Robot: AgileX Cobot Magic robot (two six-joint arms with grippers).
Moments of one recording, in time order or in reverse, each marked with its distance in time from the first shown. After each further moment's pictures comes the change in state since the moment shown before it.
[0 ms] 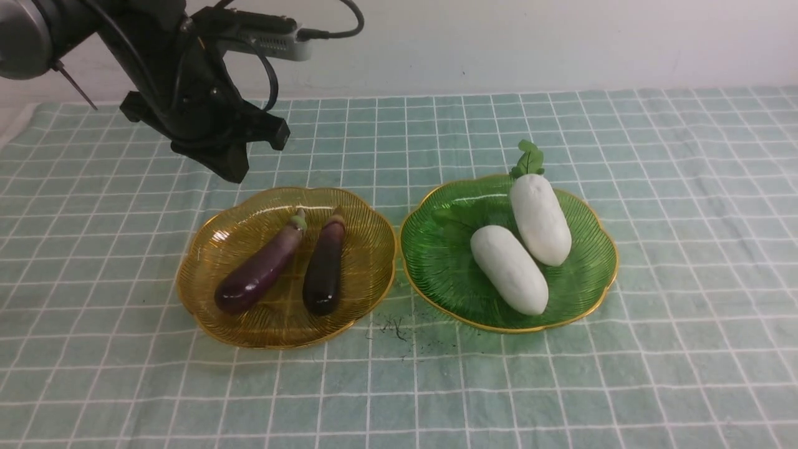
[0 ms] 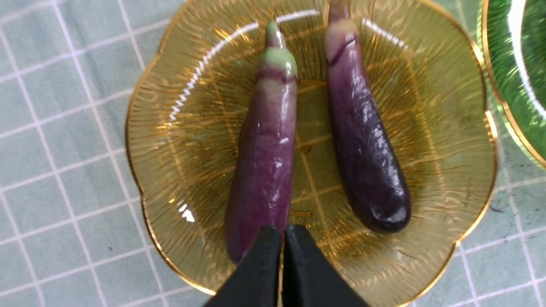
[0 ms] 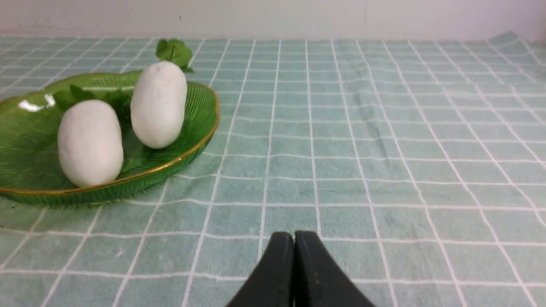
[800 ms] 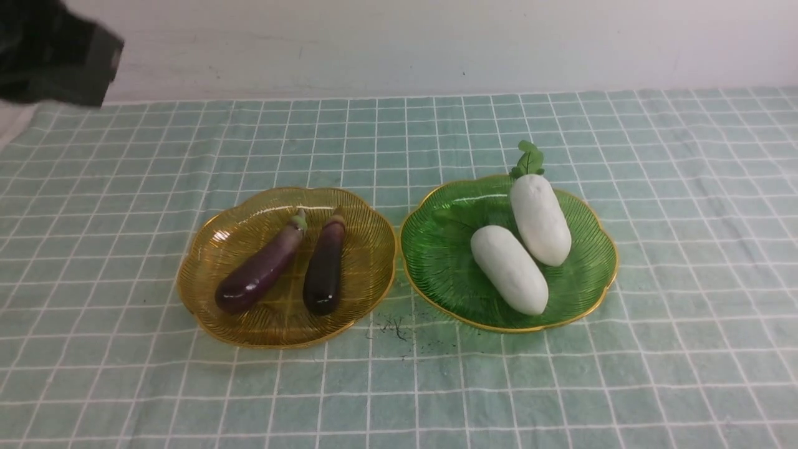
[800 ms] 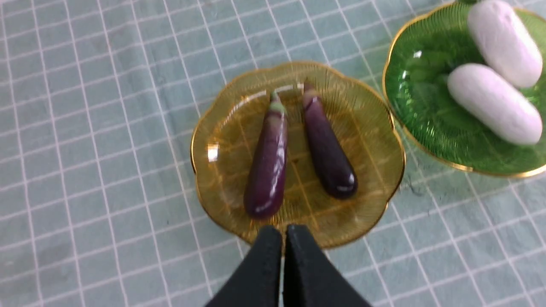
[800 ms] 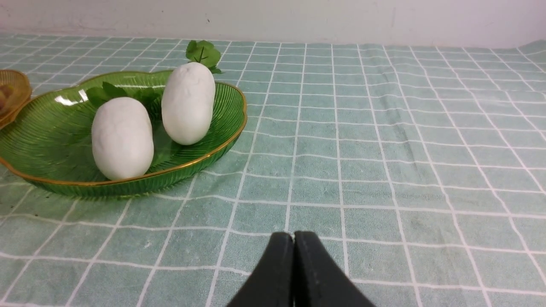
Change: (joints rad) right arm 0.059 -0.002 0.000 0.000 0.006 0.000; left arm -0.001 -0.622 0.269 0.006 0.014 0.001
